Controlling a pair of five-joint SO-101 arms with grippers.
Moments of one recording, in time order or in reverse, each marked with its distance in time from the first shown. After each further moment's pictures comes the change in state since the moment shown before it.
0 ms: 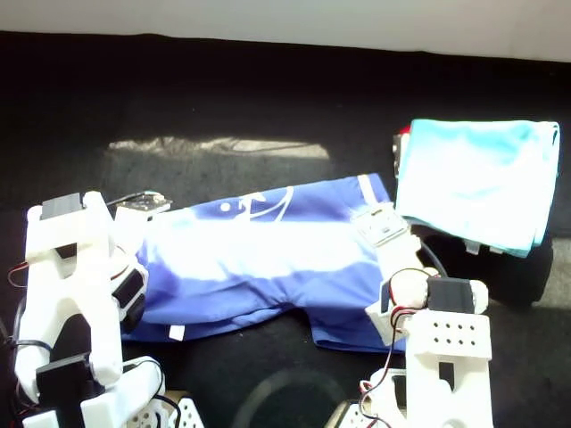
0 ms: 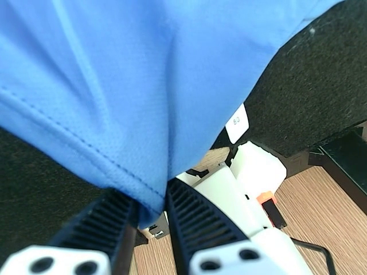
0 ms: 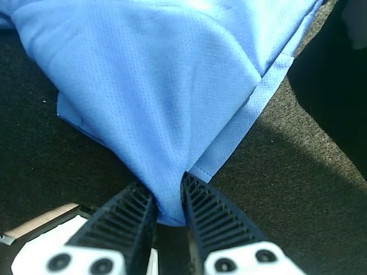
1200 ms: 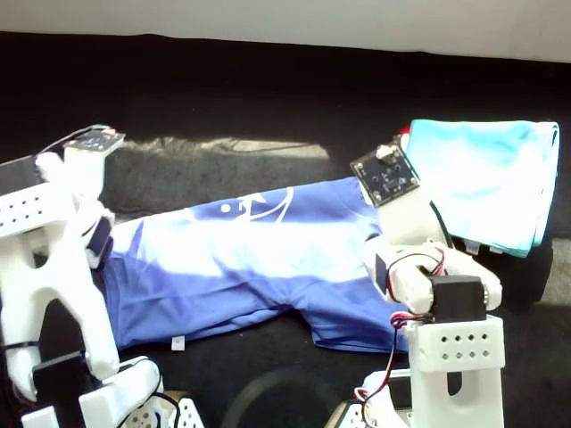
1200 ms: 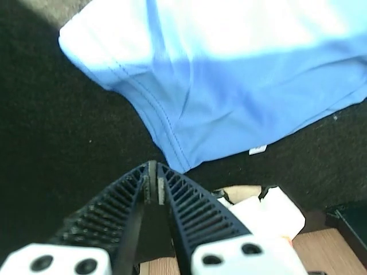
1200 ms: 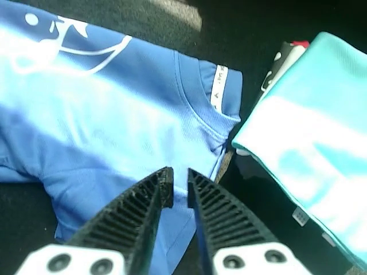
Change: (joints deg) left arm -1.8 1.8 -24.0 0.4 10.8; right arm -9.8 0.7 -18.8 -10.5 -9.5
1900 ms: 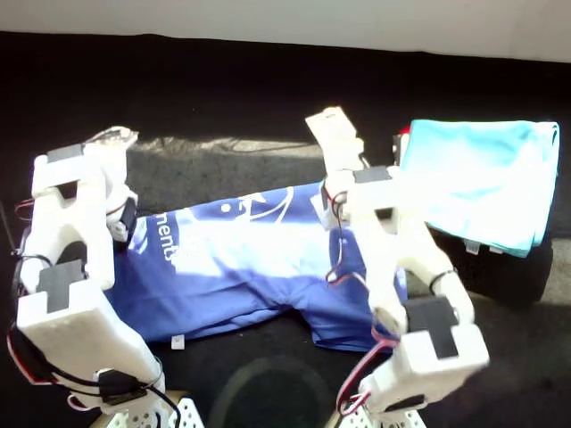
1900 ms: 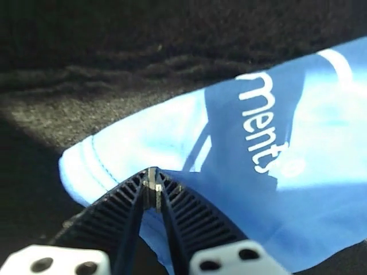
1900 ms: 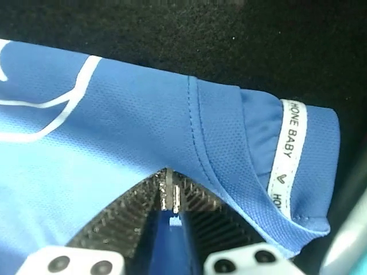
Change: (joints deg) left arm 1.8 34.3 -9.3 -20.5 7.6; right arm -3.8 64.2 -23.0 -20.2 -10.2
